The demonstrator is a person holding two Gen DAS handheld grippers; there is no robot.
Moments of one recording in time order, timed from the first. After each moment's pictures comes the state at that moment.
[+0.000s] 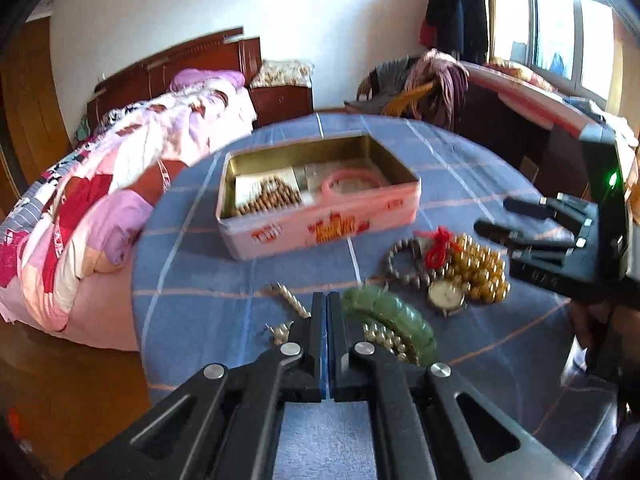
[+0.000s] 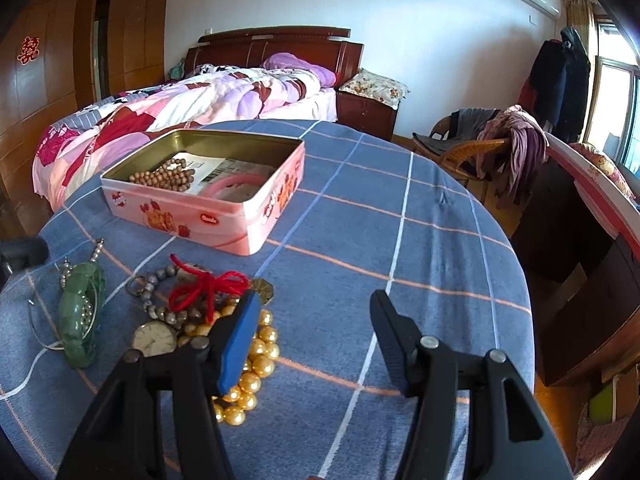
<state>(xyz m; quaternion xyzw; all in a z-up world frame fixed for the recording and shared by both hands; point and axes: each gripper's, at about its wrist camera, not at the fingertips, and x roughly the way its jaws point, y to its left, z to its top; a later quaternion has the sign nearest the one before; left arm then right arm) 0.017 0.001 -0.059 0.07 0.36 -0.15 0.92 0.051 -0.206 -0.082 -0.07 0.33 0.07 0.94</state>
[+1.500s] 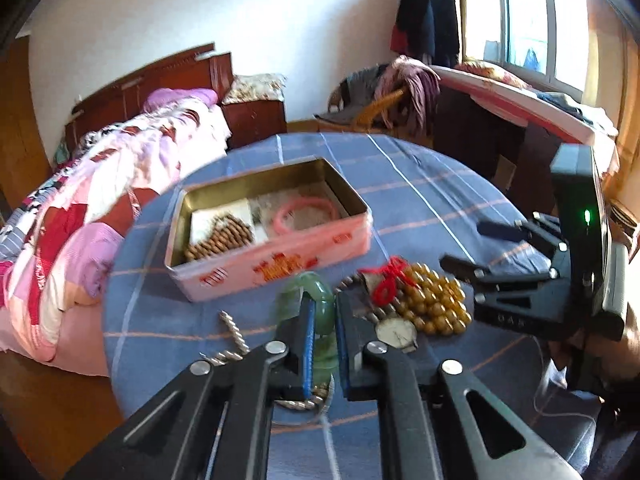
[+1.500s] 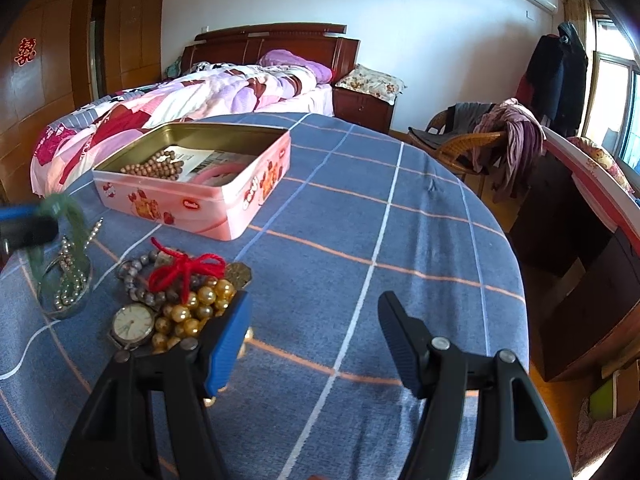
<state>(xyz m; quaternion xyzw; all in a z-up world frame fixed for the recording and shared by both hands) 0.024 -0.038 -0.047 0.09 0.34 -0.19 0.92 0.047 -0.222 -0.087 -0.07 0.34 0.07 0.94</state>
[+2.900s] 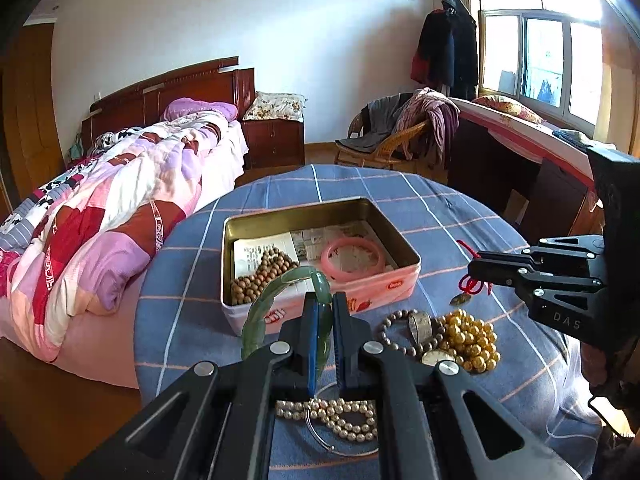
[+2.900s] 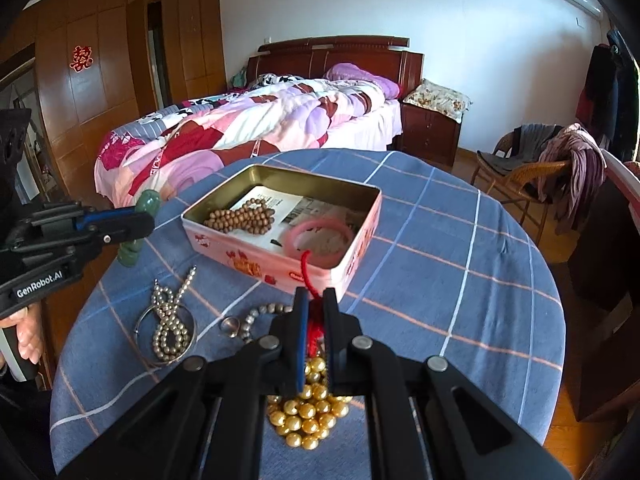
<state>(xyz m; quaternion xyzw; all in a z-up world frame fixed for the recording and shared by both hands) 0.050 0.001 -0.026 0.06 0.30 -0.18 0.93 0.063 -0.183 -0.038 -0.05 0.32 0.20 0.92</state>
